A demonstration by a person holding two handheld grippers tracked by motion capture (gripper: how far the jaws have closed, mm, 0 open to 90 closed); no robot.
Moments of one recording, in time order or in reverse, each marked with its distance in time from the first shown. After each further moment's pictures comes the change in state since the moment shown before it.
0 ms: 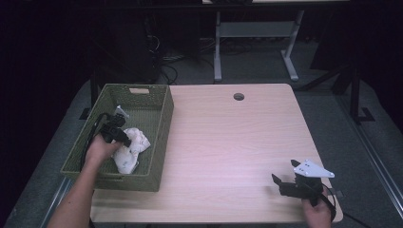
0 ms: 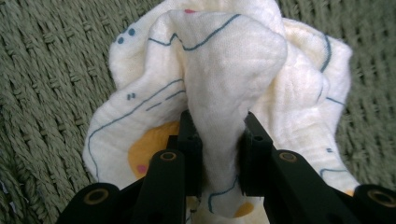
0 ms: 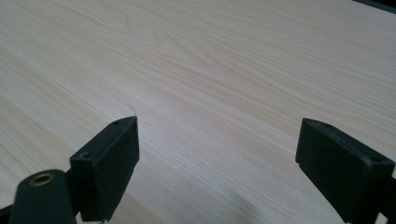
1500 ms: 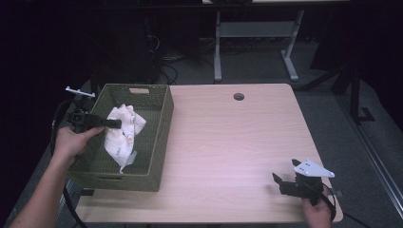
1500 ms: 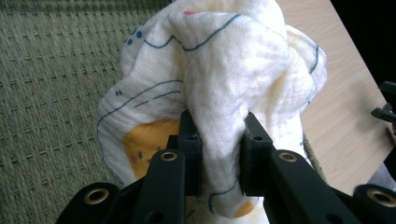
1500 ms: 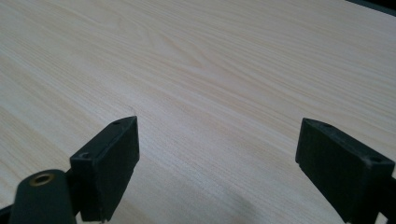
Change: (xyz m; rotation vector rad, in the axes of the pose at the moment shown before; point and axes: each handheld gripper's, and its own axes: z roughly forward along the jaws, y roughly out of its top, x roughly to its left) left arm 0.013 -0.028 -0.112 -0.371 -0.394 -0.042; right arm -0.002 0.000 0.001 -0.001 -0.019 0.002
